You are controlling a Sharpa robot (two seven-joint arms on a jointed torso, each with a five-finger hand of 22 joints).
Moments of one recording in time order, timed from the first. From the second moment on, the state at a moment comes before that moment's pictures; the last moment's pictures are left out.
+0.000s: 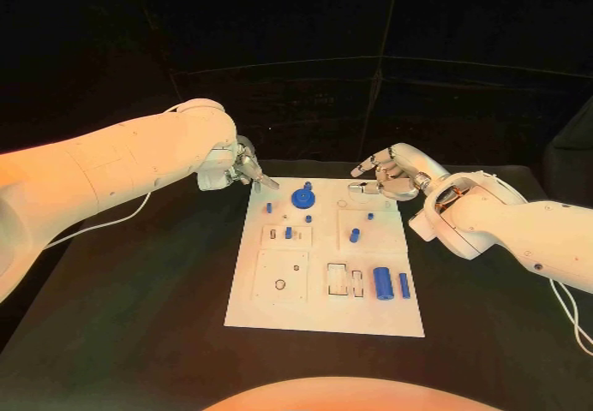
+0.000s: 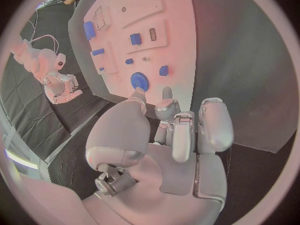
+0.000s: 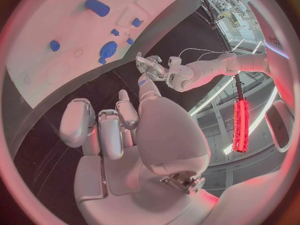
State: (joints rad) left arm 1.44 -0.48 -0.13 0.98 -0.93 0.33 -0.59; left_hand 1.09 -0.03 -0.06 0.28 0.05 0.84 0.07 0.62 0.44 1.30 -0.01 1.17 0.96 1.47 -0.08 1.57 1.31 0.08 1.43 0.03 1.32 1.18; right arm 1.22 -0.84 -0.04 1.56 -1.03 -0.46 0.01; right_hand 1.39 -0.02 -0.13 0.18 0.30 0.93 0.15 0.19 0.08 1.31 0.06 1.23 1.20 1.47 -0.01 1.46 1.31 0.08 1.37 0.09 1.36 1.10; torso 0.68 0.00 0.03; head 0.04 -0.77
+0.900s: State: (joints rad) left arm 1.37 -0.38 -0.13 0.84 -0.99 0.36 -0.57; left_hand 1.11 -0.02 -0.07 0.28 0.05 0.85 0.07 0.62 0.42 1.30 -0.01 1.17 0.95 1.47 -0.08 1.57 1.31 0.08 1.43 0.03 1.32 1.19; right arm 1.22 -0.84 -0.04 1.56 -1.03 -0.46 0.01; right_hand 1.39 -0.01 -0.13 0.17 0.31 0.92 0.15 0.19 0.07 1.31 0.06 1.23 1.20 1.47 -0.01 1.46 1.31 0.08 1.37 0.09 1.36 1.10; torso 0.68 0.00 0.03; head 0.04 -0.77
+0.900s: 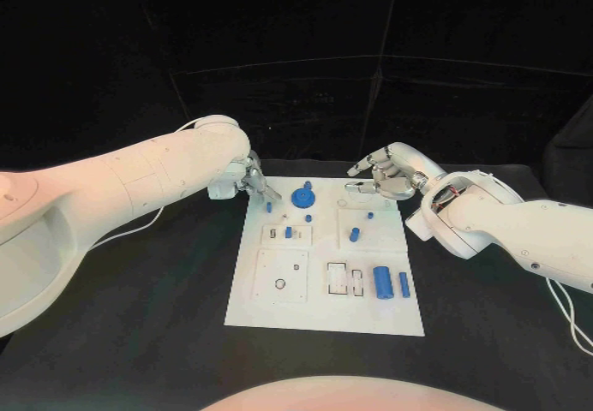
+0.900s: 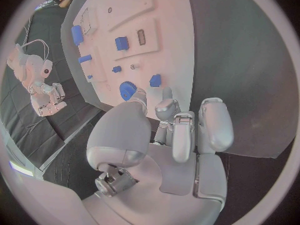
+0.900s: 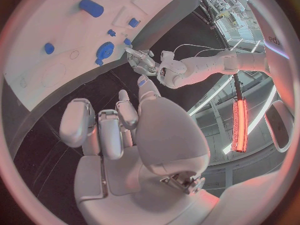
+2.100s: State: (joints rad) left arm 1.36 -0.38 -0.13 0.84 -0.99 0.36 -0.55; left_hand 1.18 0.03 -0.09 0.24 0.05 0.90 0.06 0.62 0.41 1.30 -0.01 1.17 0.95 1.47 -0.08 1.57 1.31 0.08 1.43 0.03 1.32 1.20; right arm 1.22 -0.83 -0.04 1.56 -1.03 -0.46 0.01; right_hand 1.39 -0.01 -0.13 0.17 0.31 0.92 0.15 0.19 0.07 1.31 0.06 1.23 1.20 1.47 -0.01 1.46 1.31 0.08 1.37 0.09 1.36 1.10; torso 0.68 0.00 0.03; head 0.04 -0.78
